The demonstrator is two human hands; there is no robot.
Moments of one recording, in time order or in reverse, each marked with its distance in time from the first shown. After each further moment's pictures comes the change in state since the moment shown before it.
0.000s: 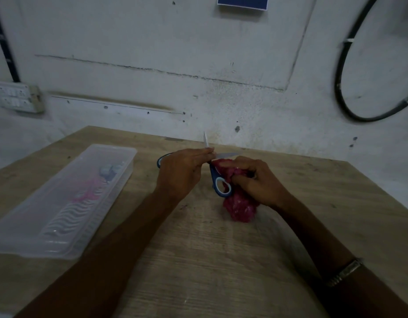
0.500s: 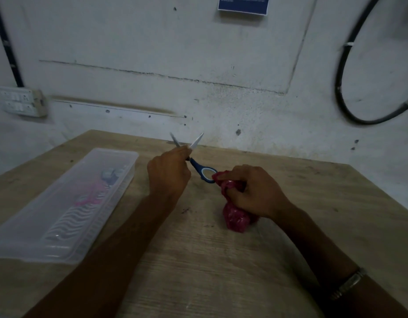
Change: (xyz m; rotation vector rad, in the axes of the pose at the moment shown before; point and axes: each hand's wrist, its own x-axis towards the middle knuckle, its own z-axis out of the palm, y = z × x) left_hand 0.008 -0.002 -0.012 0.267 -0.057 -0.468; right_hand -0.005 -0.010 0.009 -0.362 -0.014 -0.047
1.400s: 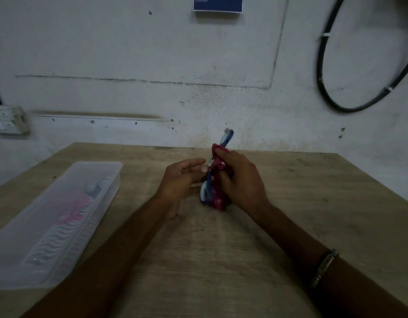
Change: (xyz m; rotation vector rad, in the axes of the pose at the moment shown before) left_hand -0.009 0.037 0.008 -1.195 -0.542 -0.581; right_hand 0.013 0.027 0.027 0.050 0.400 0.059
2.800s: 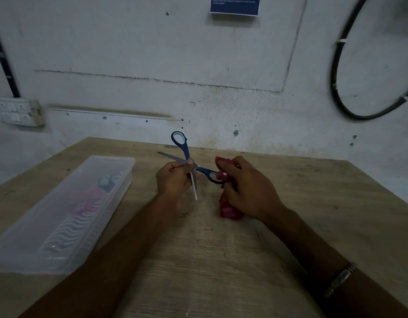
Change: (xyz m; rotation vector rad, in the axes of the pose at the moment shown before) left_hand 0.018 -0.013 -0.017 -0.277 0.393 -0.085; right_hand -0.004 -0.018 -0.014 -0.302 -0.296 -0.055
